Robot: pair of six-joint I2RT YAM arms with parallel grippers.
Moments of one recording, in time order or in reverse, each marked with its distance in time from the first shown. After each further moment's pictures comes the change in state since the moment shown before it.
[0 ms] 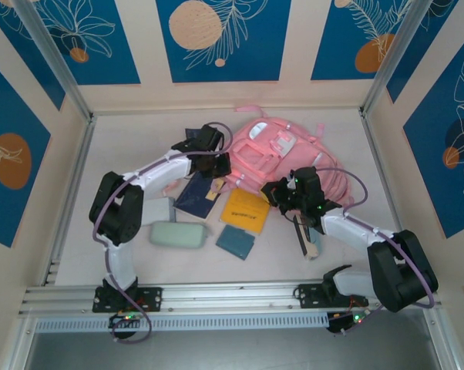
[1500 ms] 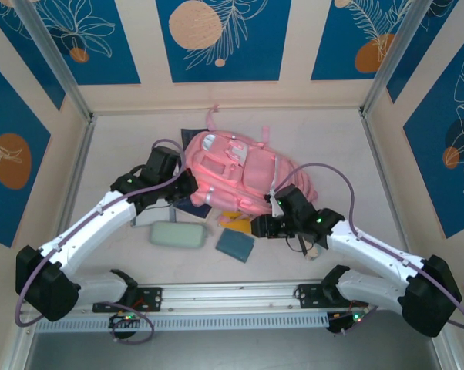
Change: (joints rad) left arm 0.017 -0.690 -0.448 -0.100 -0.093 -0.099; right arm 0.329 -0.238 0.055 -0.620 0.149 -0.665
